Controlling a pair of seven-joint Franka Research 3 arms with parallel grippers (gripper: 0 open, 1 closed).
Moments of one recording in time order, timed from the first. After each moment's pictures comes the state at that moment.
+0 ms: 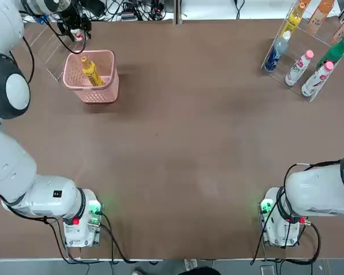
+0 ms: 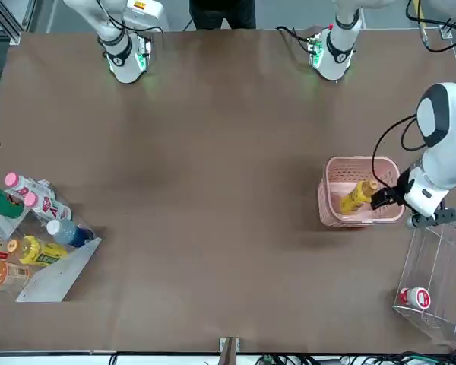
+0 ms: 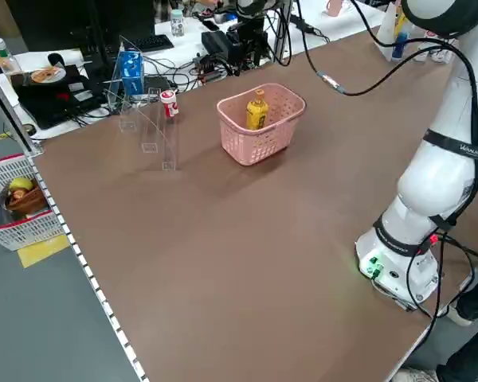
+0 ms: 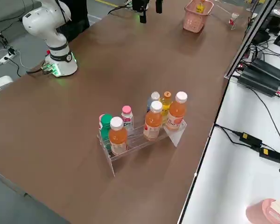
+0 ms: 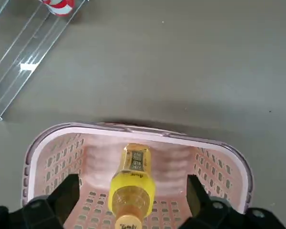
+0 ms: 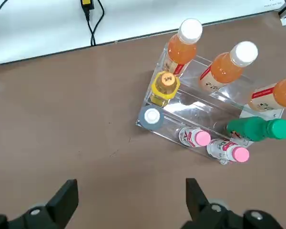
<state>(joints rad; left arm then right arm) -0.05 0.24 0.05 -1.79 -0.06 2.08 -0.10 -0.10 0.04 0.02 -1.37 0.00 1.61 0.10</state>
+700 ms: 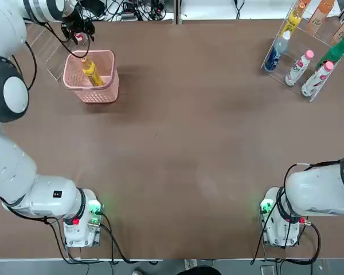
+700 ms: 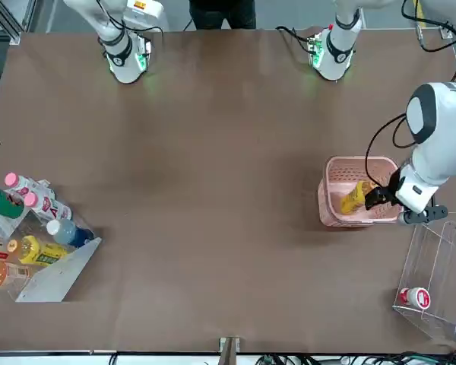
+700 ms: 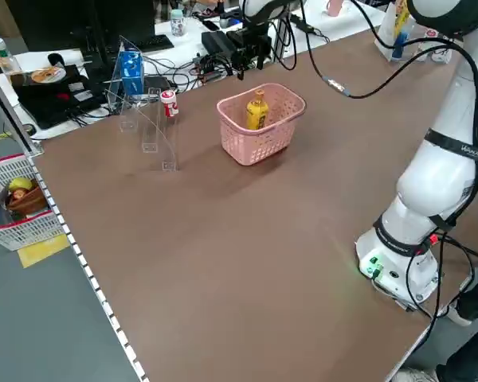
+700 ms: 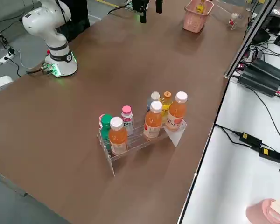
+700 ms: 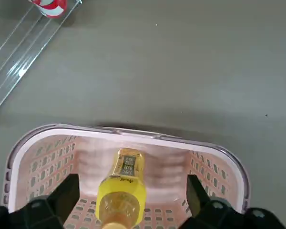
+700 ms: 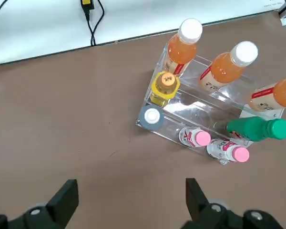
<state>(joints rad) -0.06 0.21 0.03 -1.87 -0.05 2.17 -0.12 -0.10 0.04 0.02 -1.37 0.00 1.61 0.10</state>
